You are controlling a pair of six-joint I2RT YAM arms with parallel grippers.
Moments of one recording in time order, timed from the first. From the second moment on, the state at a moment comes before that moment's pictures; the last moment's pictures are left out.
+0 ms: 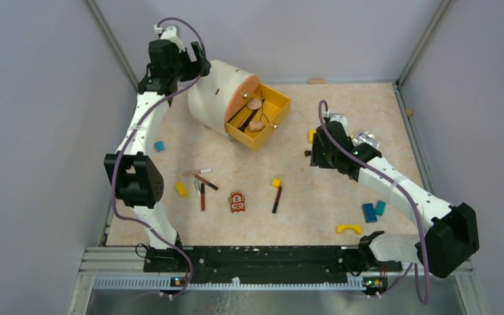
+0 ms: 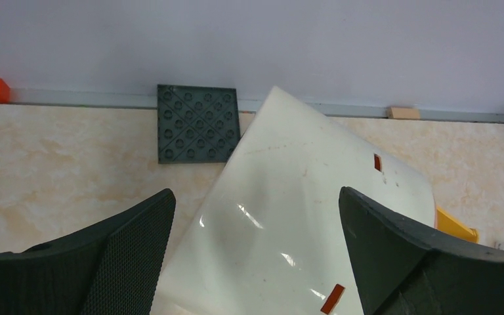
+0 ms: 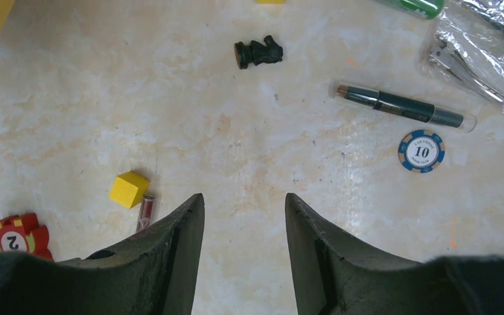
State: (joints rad) left arm -0.06 1.84 1.85 -0.33 0.15 -0.29; right arm 0.57 1.24 1.00 -0.62 0.31 0.52
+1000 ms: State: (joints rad) left arm -0.06 1.96 1.87 -0.24 0.21 -0.26; right arm 0.41 1.42 1.02 -0.43 0.08 0.52
